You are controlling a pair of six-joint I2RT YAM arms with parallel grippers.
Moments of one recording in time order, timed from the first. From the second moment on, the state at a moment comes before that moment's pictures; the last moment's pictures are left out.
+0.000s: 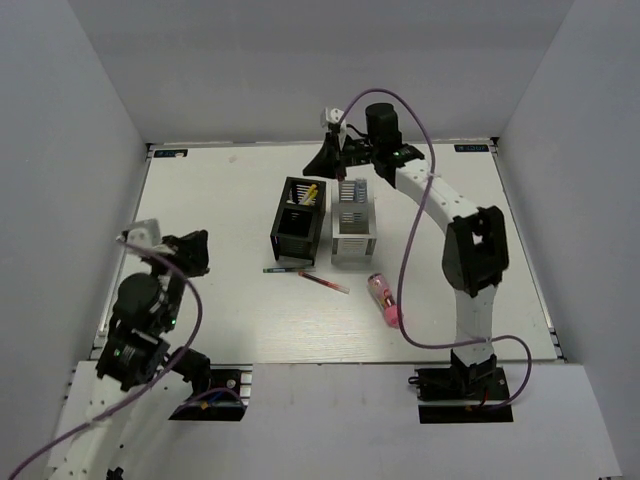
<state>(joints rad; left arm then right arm) -0.42 0.29 0.70 -0.34 -0.34 -0.38 0.46 2.10 1.87 -0.07 -1.17 -0.33</state>
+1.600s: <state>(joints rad) -0.35 1.63 1.08 -0.31 -0.13 -0.49 0.08 1.40 1.08 -0.27 -0.82 -0.28</state>
